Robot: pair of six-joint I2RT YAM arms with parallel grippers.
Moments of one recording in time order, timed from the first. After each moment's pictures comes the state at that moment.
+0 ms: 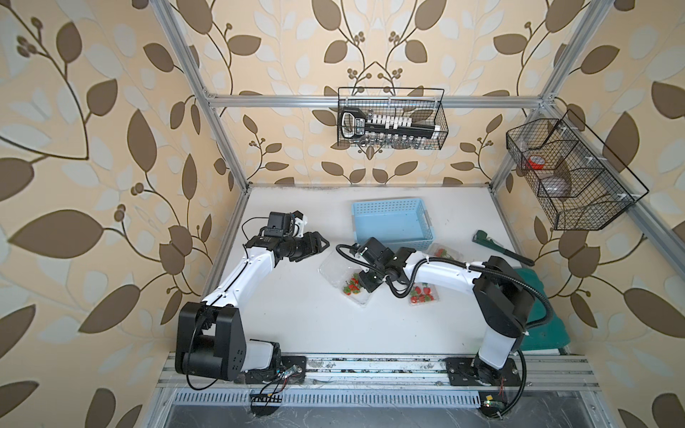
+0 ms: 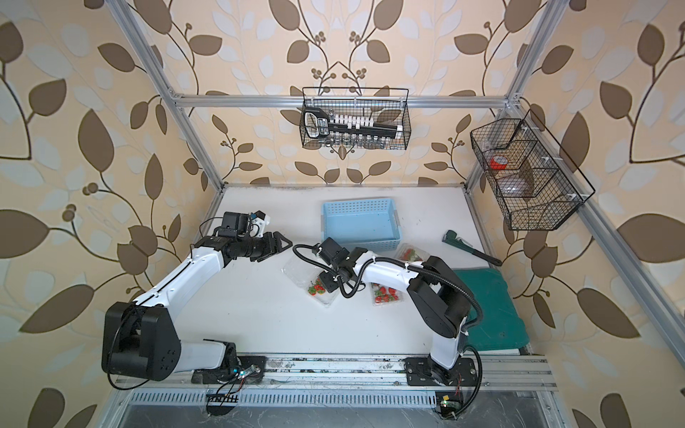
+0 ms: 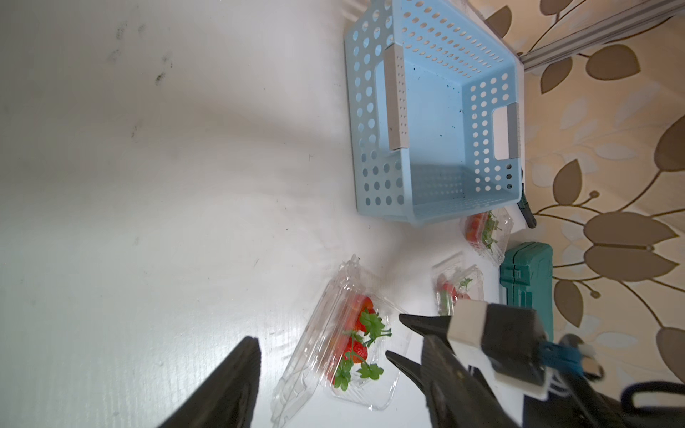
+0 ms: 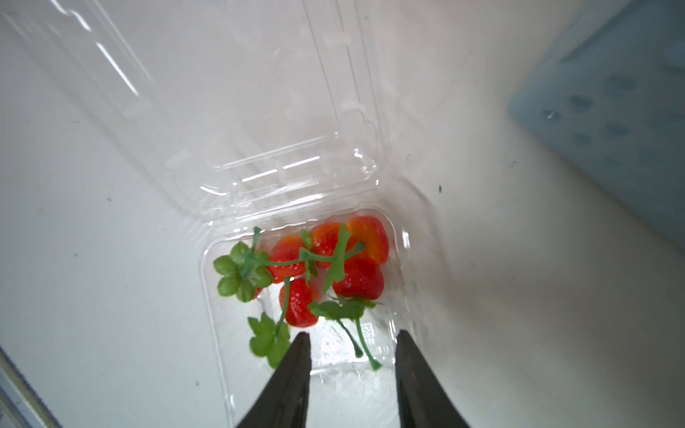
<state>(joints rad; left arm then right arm) -0.09 1.34 0.93 -0.49 0.54 -0.45 0.85 1.79 1.20 -0.50 -0.02 0.19</state>
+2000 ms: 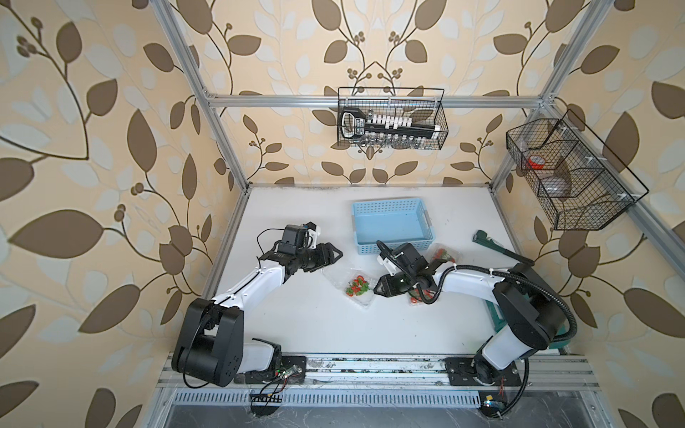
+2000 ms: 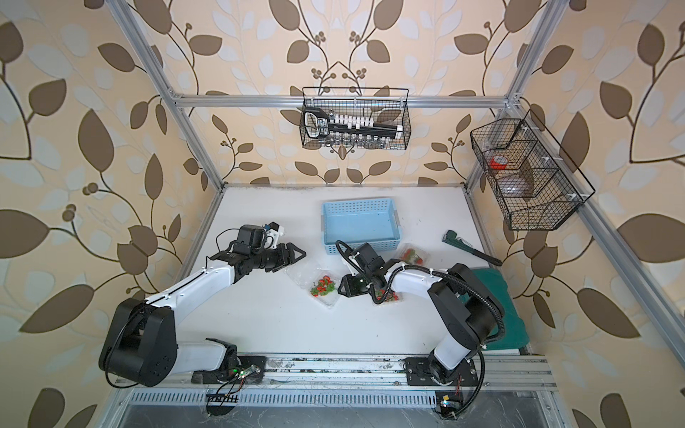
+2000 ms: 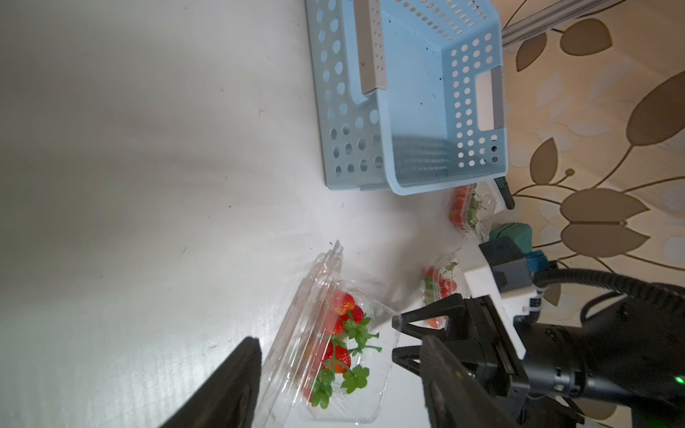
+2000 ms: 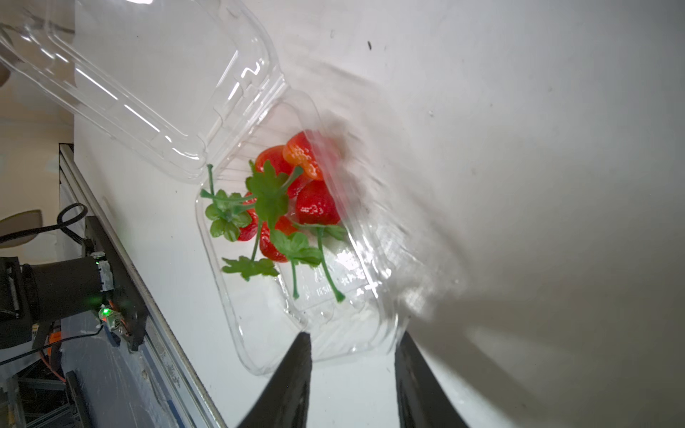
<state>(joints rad) -0.24 1.31 0.75 -0.24 0.55 -0.59 0.66 1.64 0.81 -0.20 -0.39 0.46</state>
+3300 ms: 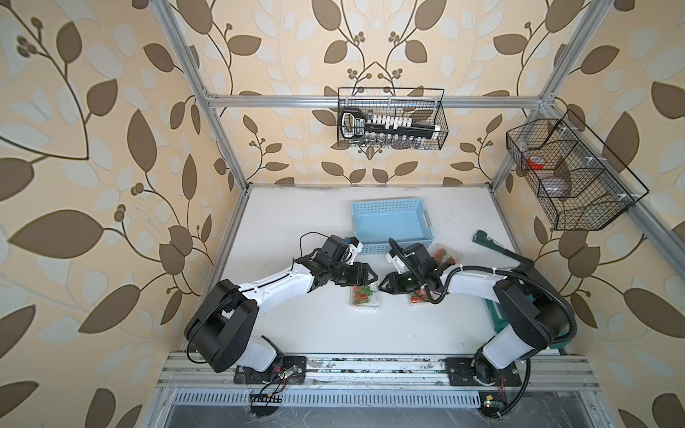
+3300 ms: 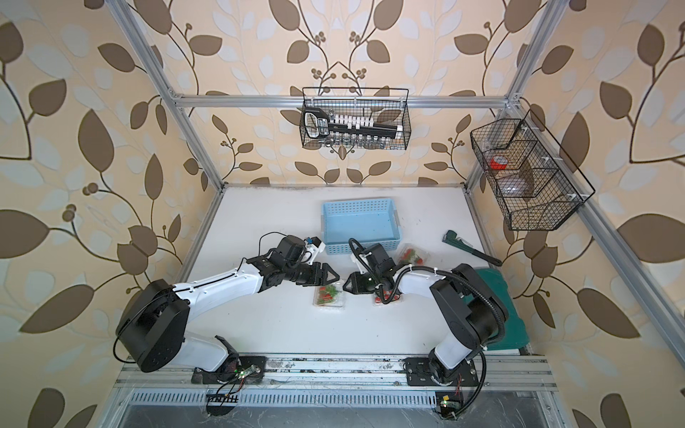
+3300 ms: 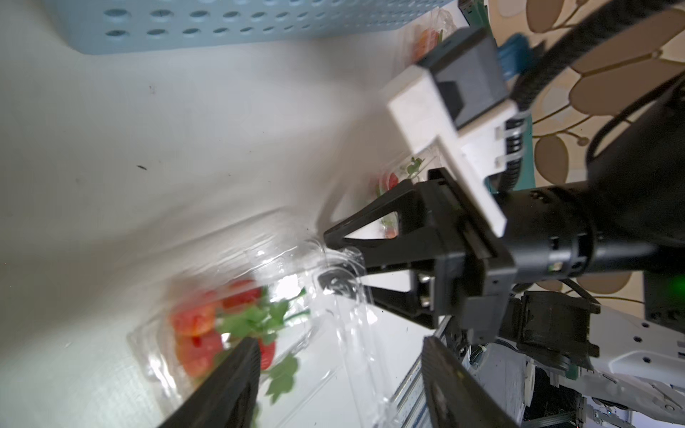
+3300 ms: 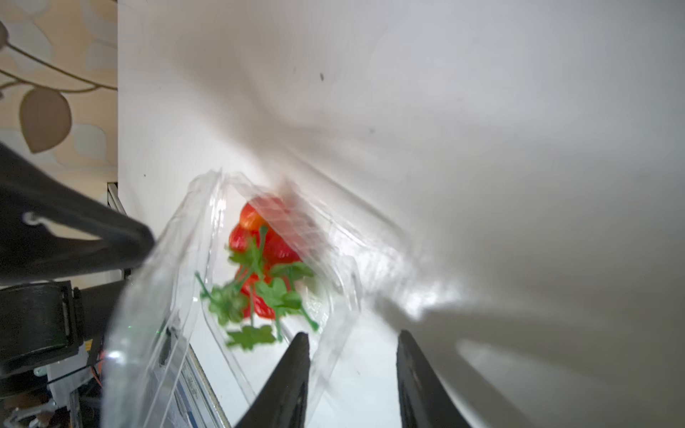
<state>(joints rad) -0.60 1.46 0.79 -0.16 0.51 -0.63 0.53 1.59 0.70 -0.07 -0.47 0.51</state>
